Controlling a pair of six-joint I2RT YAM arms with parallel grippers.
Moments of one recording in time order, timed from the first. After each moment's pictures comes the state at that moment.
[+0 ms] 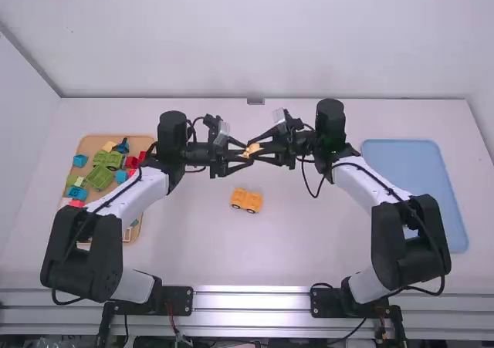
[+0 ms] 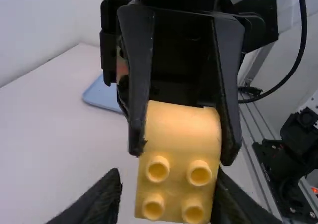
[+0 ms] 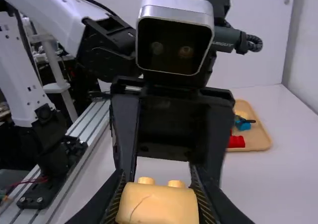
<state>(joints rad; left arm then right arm) -0.19 1.52 0.87 0.29 1.26 0.12 0.27 1.65 0.99 0.38 -1.45 -0.16</state>
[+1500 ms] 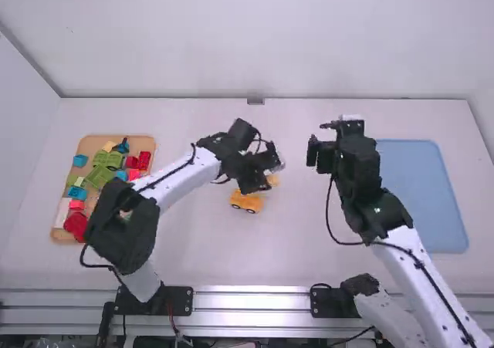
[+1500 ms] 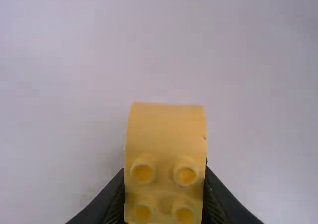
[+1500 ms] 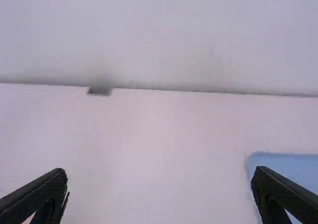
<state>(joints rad) -0.53 1.77 1.26 -0.64 0.45 0.57 0.37 0.96 0.86 -0.34 0.33 0.11</state>
